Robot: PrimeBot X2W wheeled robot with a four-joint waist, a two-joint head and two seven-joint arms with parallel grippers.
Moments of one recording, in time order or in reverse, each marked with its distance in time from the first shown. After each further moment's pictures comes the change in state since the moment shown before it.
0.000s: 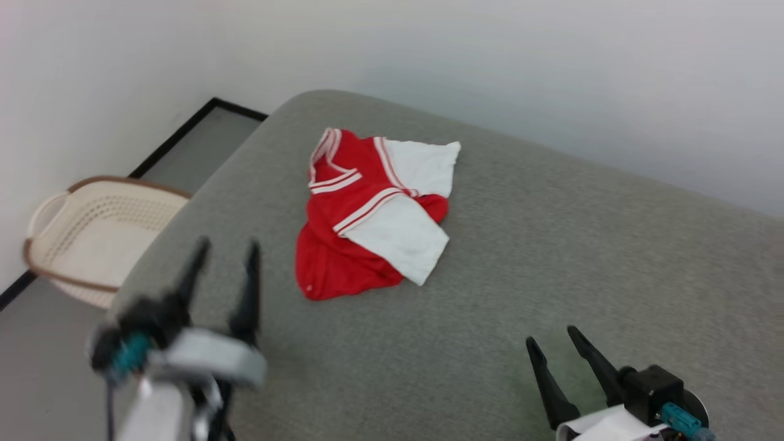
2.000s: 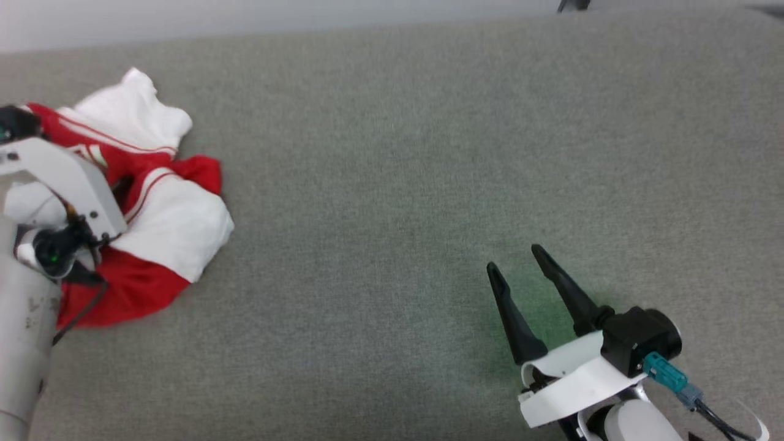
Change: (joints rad) left arm -0.718 0.378 -0.315 0.709 -0.634 -0.027 0.697; right arm -0.144 0.051 0.062 -0.135 -0.040 0.000 -0.007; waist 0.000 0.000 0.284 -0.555
